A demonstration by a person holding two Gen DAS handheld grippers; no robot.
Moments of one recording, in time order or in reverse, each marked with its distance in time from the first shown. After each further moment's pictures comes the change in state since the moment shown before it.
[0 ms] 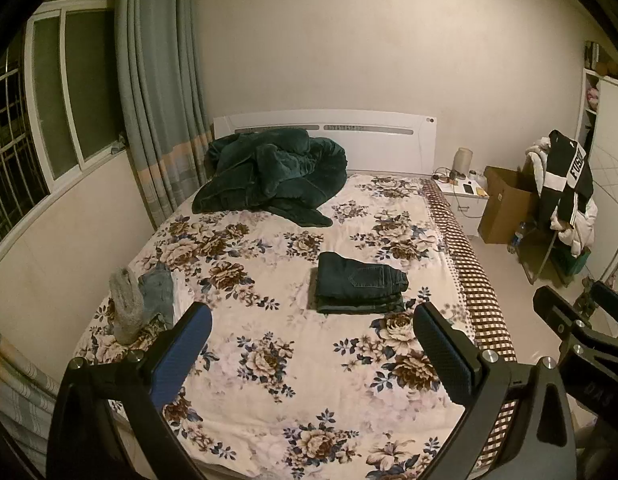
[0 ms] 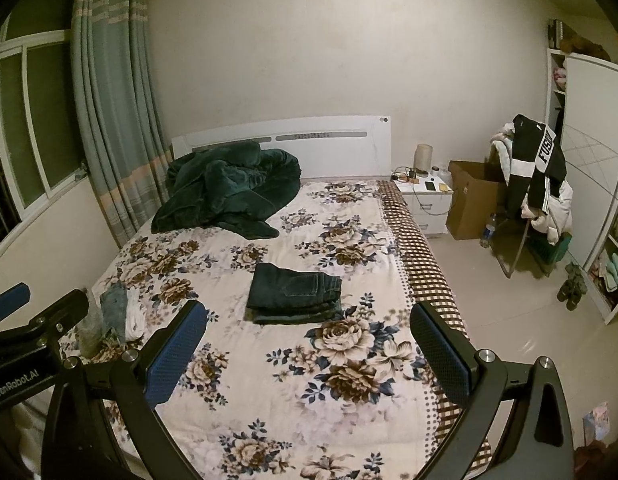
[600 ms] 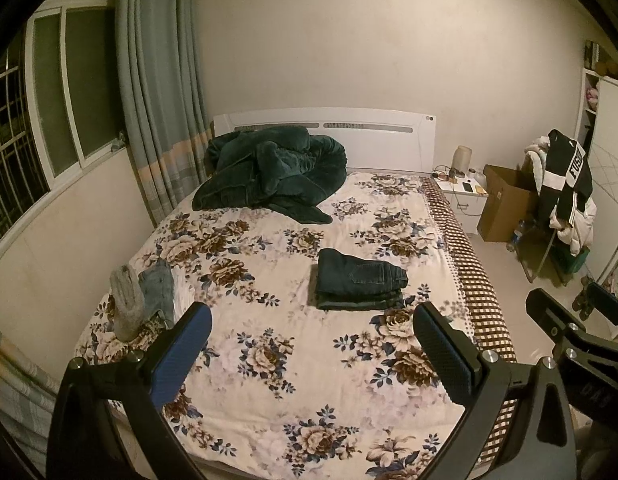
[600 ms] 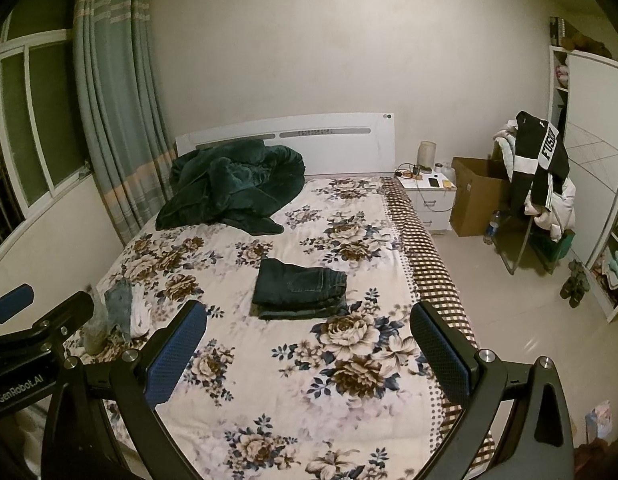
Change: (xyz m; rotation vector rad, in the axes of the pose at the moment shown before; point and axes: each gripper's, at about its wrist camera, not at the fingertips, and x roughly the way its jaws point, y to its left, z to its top) left arm -0.003 0.000 -0.004 -0.007 -0.001 0.002; right arm -0.006 0.015 -0.001 -0.002 0.012 0.011
